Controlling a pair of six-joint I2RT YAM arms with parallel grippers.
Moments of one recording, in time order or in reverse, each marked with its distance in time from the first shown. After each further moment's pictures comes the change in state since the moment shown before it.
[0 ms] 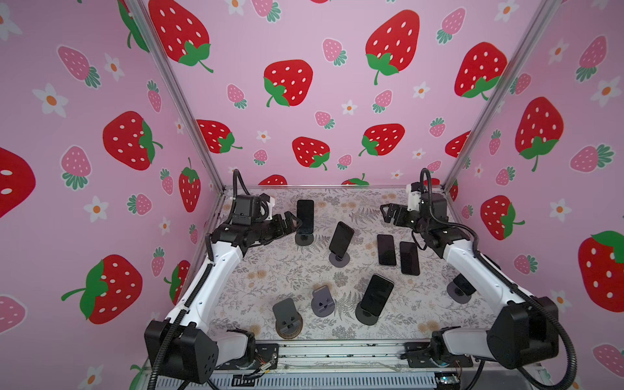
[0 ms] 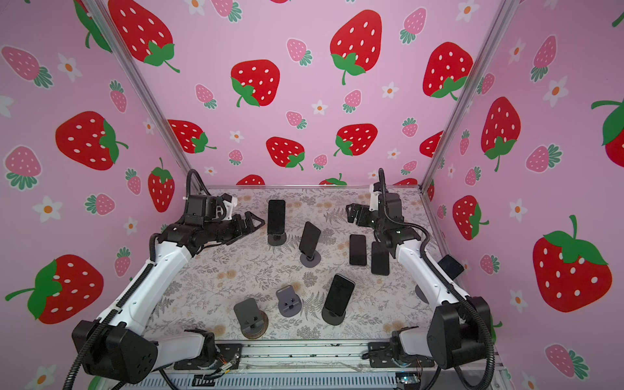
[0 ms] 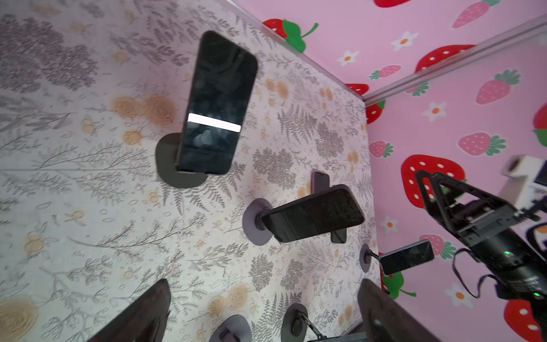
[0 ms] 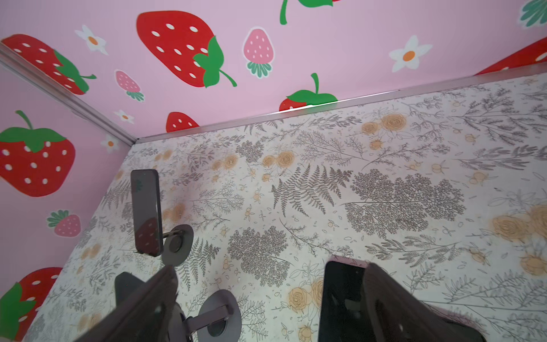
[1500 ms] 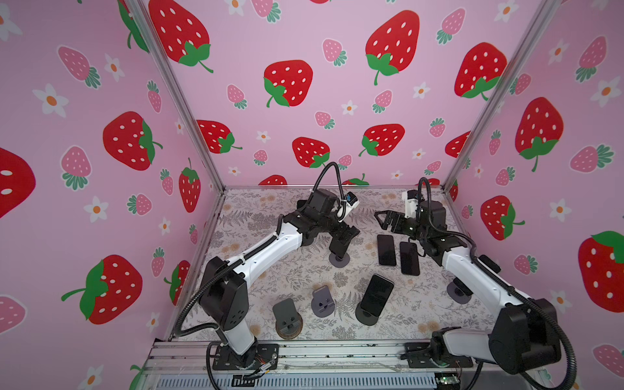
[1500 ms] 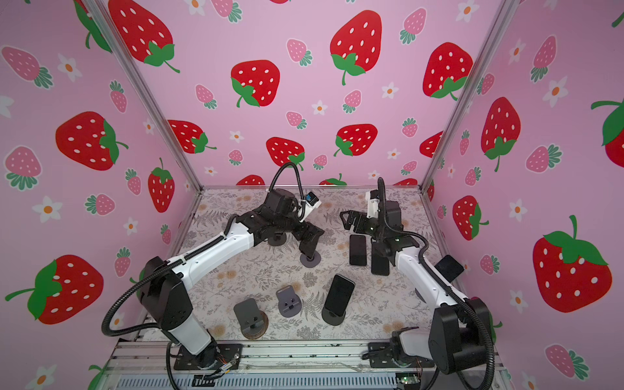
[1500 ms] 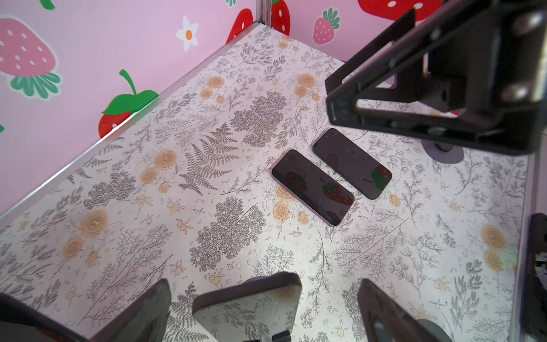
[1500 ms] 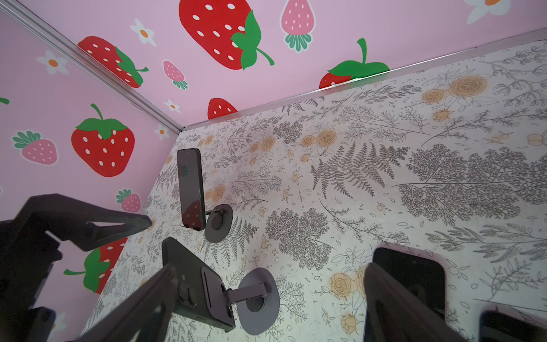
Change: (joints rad) left arm -0.455 0.454 0.270 0.245 -0.225 0.660; right arm -0.010 0.000 -0.065 0.045 -0.156 0.082
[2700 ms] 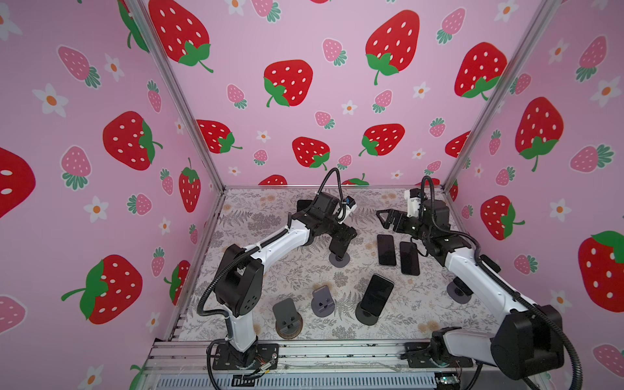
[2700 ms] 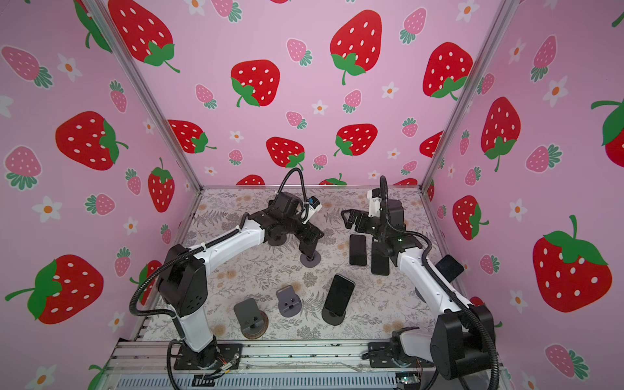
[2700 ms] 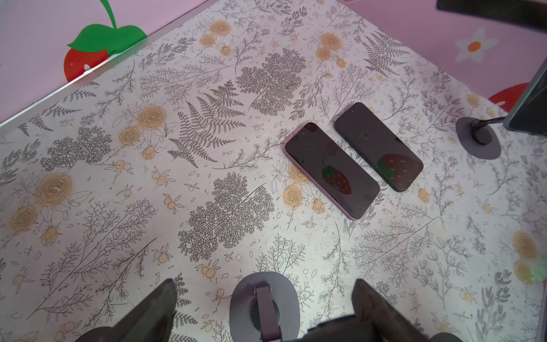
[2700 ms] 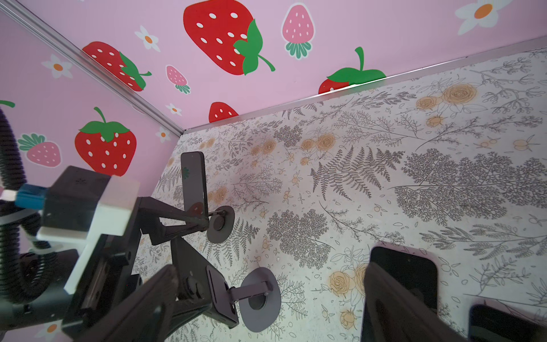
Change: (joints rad) left arm 0.016 0.104 -0.006 0.016 -0.010 -0.042; right arm -0.003 -0.032 0.019 -0.044 0.007 -0.003
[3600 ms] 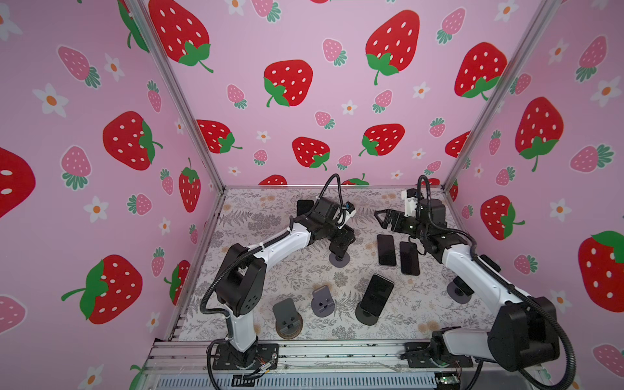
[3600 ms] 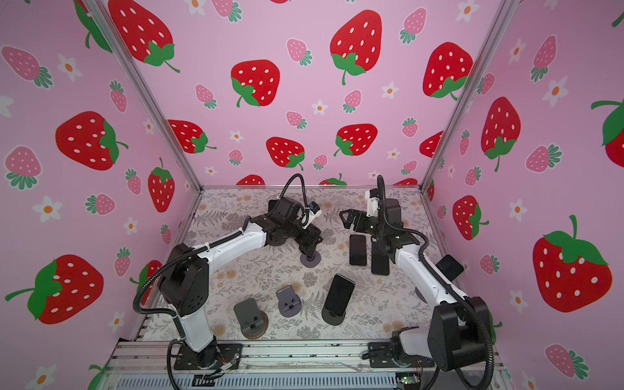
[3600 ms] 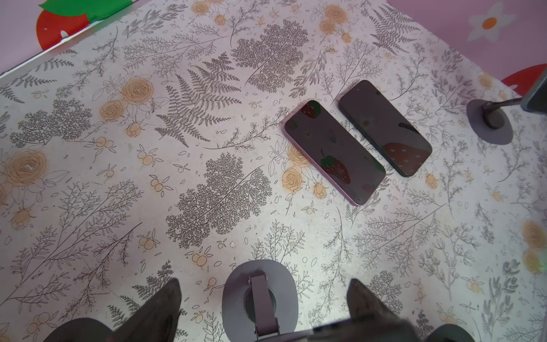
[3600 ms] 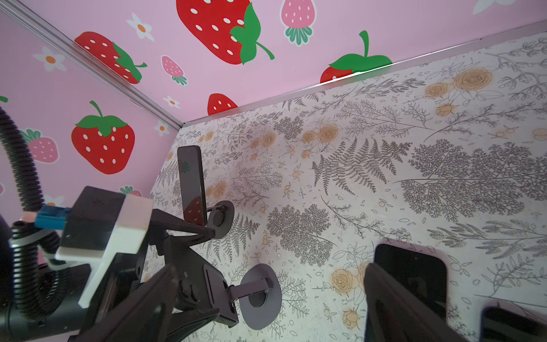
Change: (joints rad) left arm -0.008 0.006 -0.056 0.017 0.000 -0.011; right arm 0.000 0.049 0.014 0.000 -0.024 0.003
